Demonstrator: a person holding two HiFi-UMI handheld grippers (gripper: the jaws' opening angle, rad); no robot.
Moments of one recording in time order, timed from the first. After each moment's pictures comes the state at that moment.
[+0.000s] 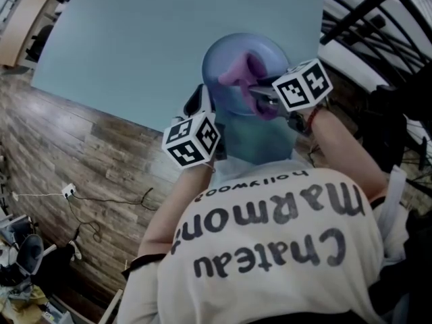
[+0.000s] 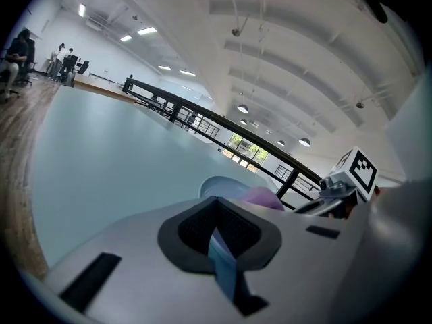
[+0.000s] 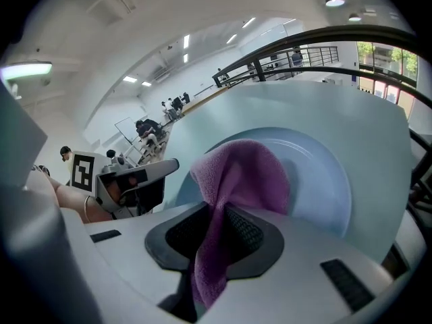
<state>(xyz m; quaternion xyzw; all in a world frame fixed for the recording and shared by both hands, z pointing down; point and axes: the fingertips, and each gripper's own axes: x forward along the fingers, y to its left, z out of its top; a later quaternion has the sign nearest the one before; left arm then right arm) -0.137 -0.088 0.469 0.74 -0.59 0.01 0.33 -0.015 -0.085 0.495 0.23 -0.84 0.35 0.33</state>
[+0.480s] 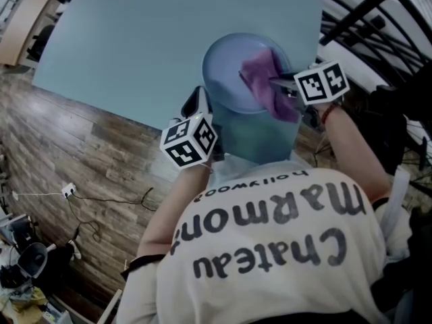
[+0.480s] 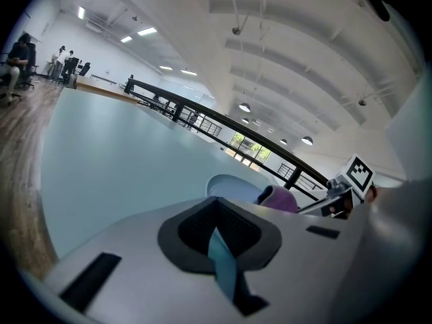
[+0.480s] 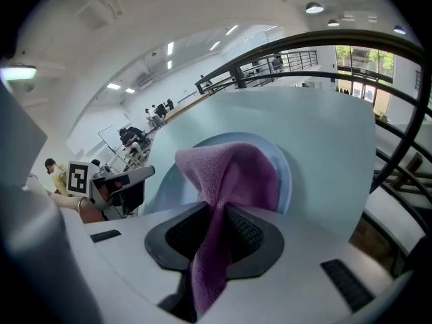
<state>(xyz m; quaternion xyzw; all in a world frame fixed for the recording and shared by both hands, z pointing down) -0.145 -0.080 0.471 0.73 -0.60 0.02 0.33 0.047 -0.104 0.493 0.30 -0.82 0.36 0.32</state>
